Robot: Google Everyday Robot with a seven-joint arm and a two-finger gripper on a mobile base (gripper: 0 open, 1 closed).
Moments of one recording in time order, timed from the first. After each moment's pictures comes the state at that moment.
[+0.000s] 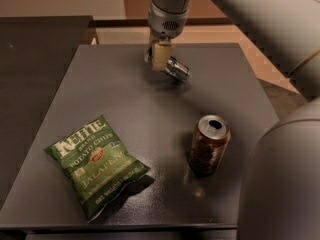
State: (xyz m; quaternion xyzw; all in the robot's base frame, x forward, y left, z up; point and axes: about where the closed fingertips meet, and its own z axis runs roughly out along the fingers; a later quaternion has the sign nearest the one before) arm 0.638 -0.001 0.914 -0.74 0.65 0.00 0.15
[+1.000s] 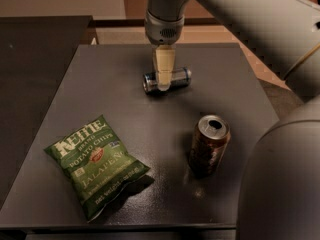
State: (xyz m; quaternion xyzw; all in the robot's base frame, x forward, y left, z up) arm 0.631 0.003 0.896 -0.77 0.63 -0.01 0.13
